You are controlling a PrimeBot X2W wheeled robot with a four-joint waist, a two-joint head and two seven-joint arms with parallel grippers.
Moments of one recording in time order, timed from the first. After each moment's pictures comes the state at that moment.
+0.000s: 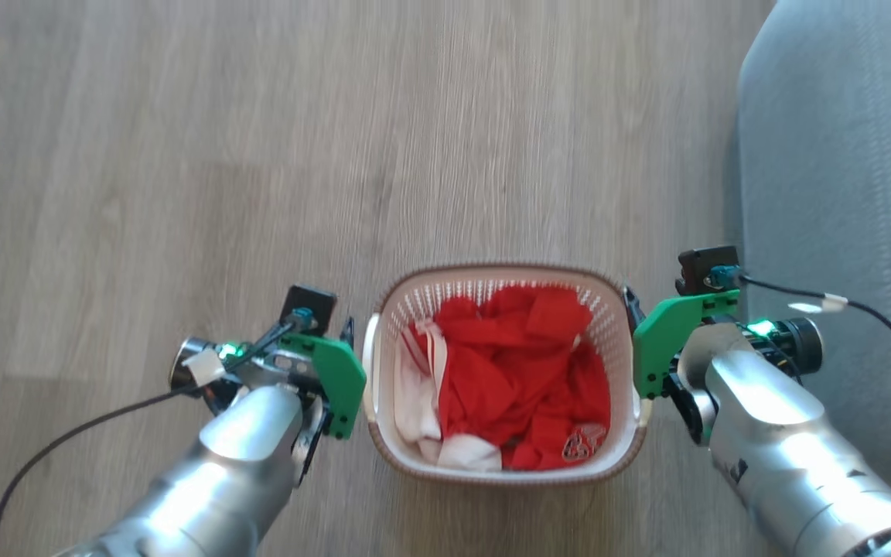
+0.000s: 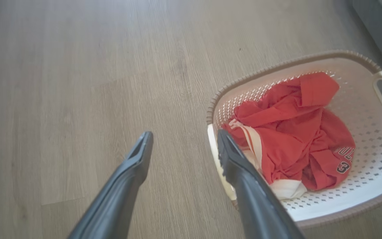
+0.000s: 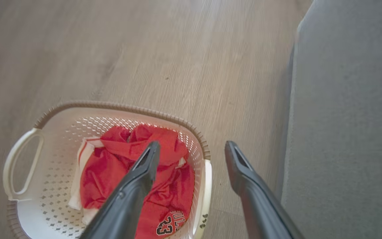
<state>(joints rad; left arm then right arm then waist) -0.73 0.04 -1.22 1.18 -0.88 0.11 -0.25 -0.74 -0.07 0.59 1.21 0.54 0.12 -0.17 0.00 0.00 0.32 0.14</state>
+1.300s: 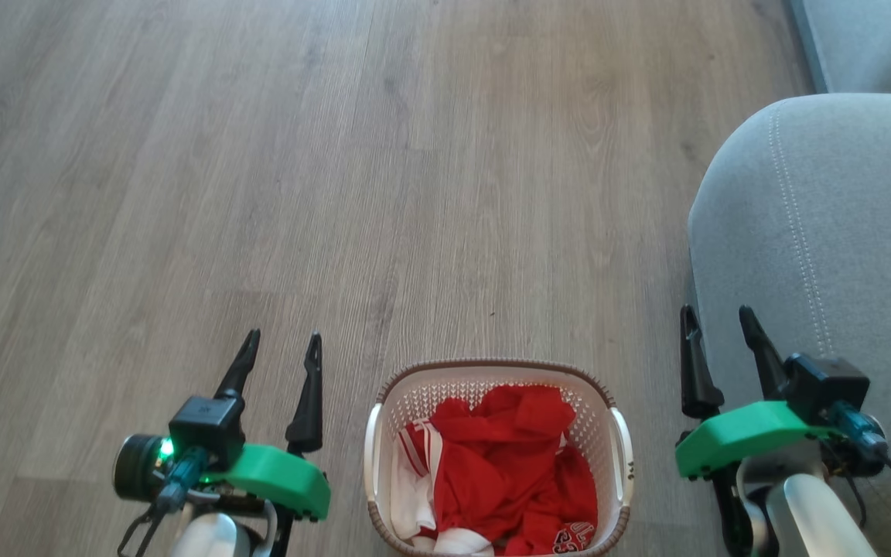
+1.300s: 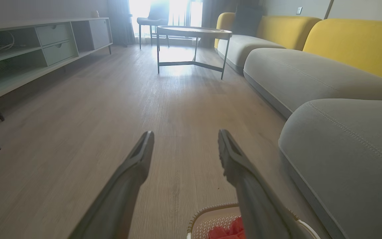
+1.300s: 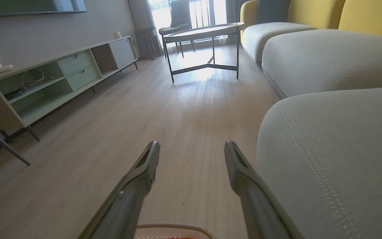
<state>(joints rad) -0.03 0.05 -0.24 0.18 -0.17 -0.01 -0.26 -0.09 -0.06 0.11 0.21 0.31 0.12 -0.25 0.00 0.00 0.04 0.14</state>
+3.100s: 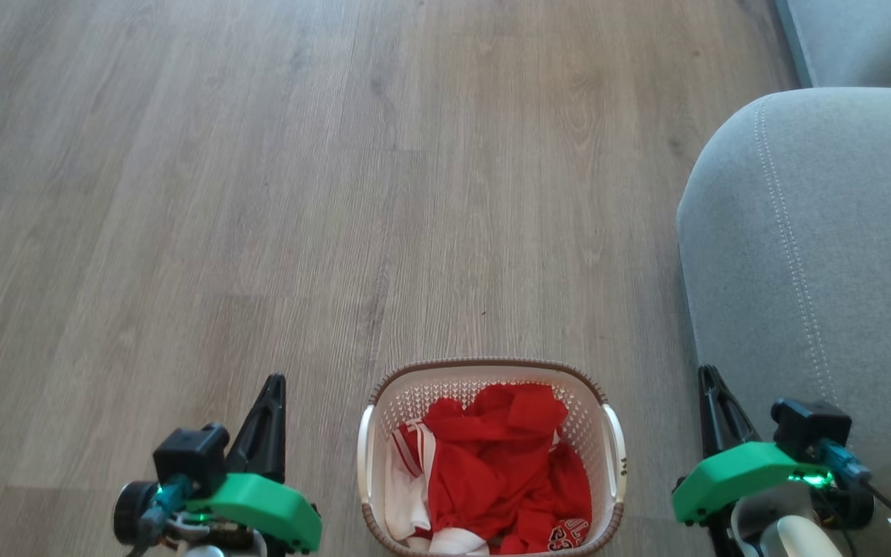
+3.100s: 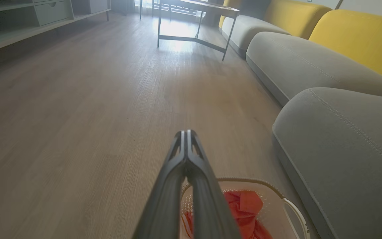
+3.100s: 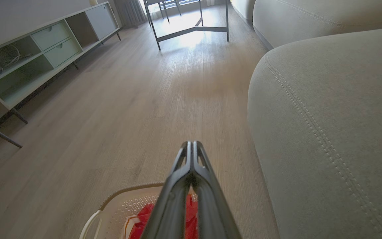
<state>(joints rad) 0.04 0.05 -0.22 0.23 -0.25 -0.04 -0.25 -0.03 -0.05 0.12 0.31 0.34 0.12 -0.24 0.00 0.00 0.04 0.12</state>
